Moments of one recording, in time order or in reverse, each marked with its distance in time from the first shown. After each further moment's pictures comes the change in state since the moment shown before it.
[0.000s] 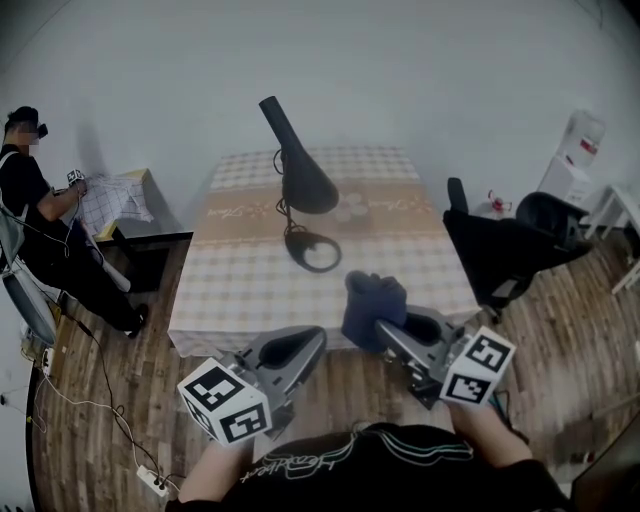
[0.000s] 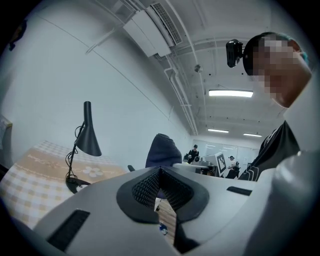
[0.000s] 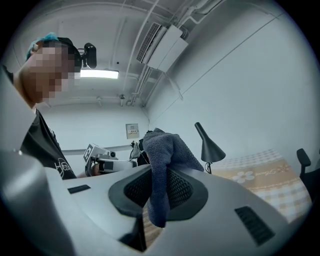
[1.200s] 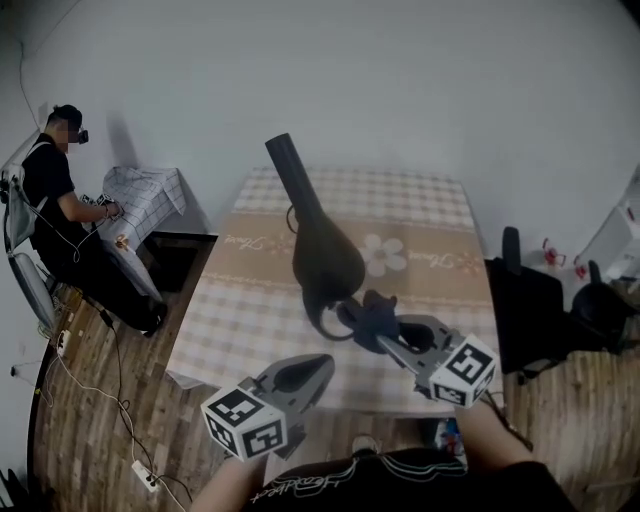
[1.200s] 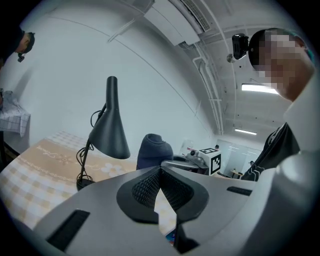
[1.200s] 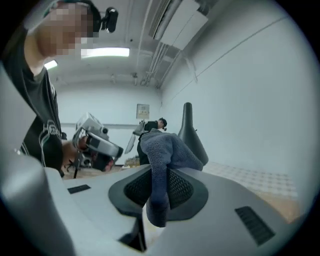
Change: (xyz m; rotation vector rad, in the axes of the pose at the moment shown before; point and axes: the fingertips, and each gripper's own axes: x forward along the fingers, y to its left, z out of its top) left arm 0.136 0.174 0.004 -0.113 0.052 0.228; right arm 0.133 -0.229 -0.023 -0.250 0.197 0.166
